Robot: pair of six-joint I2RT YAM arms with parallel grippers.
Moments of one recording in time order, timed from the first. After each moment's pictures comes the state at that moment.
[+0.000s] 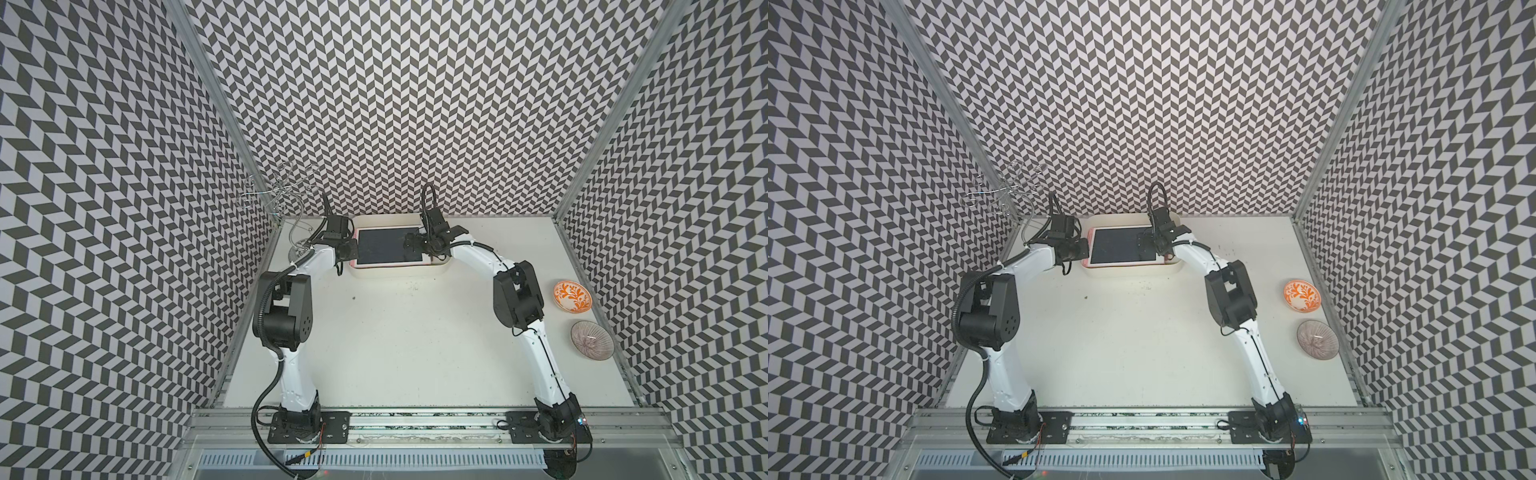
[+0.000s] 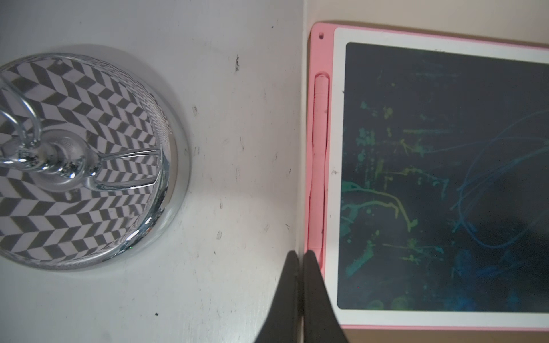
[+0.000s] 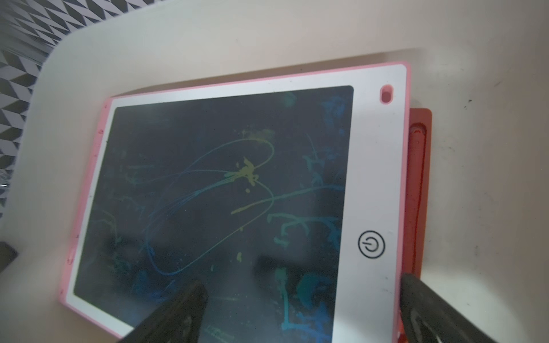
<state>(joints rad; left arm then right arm) -0.14 1.95 1.43 -0.35 -0.06 -0.22 0.51 2.42 2.13 -0.55 -0.08 0.47</state>
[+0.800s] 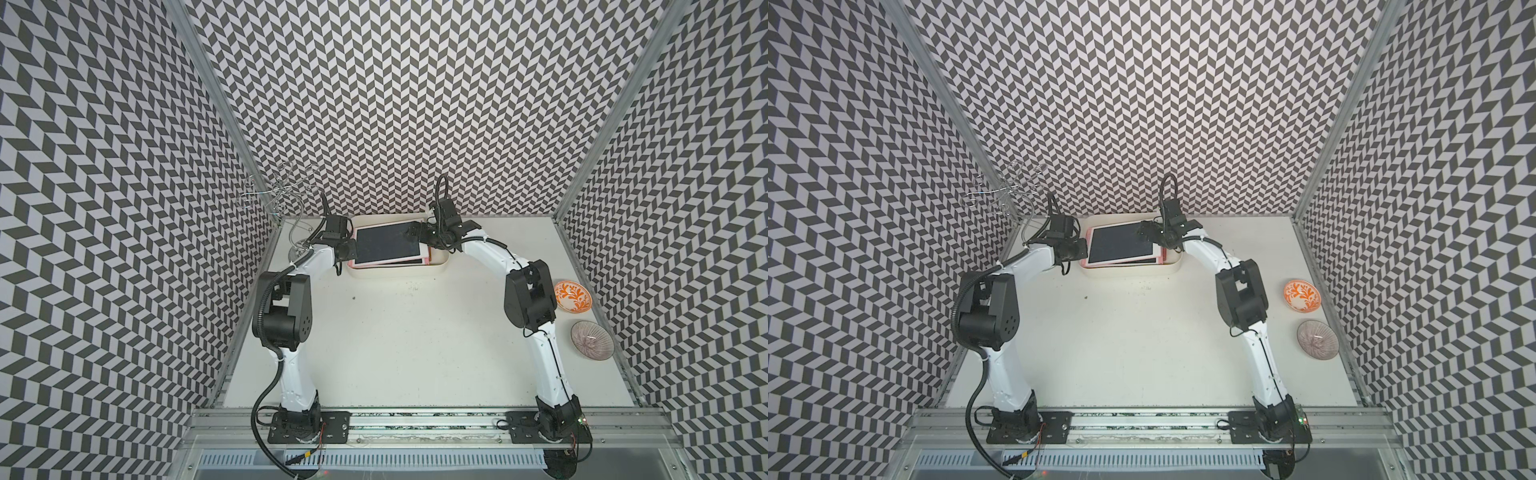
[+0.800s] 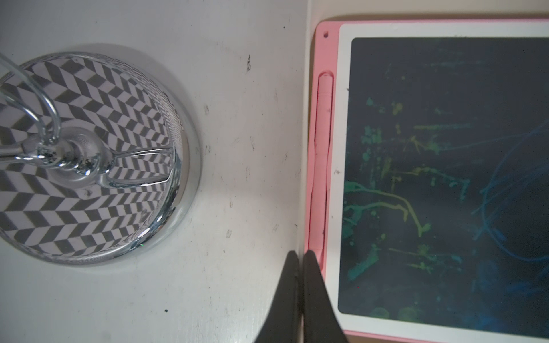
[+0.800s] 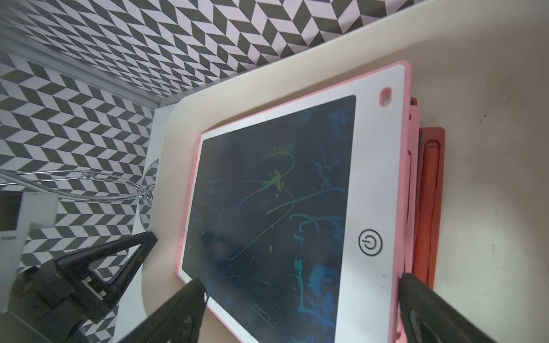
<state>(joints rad) -0.14 1.95 1.43 -0.35 -0.08 -0.22 0.46 2.33 2.05 -0.46 -0.28 0.59</state>
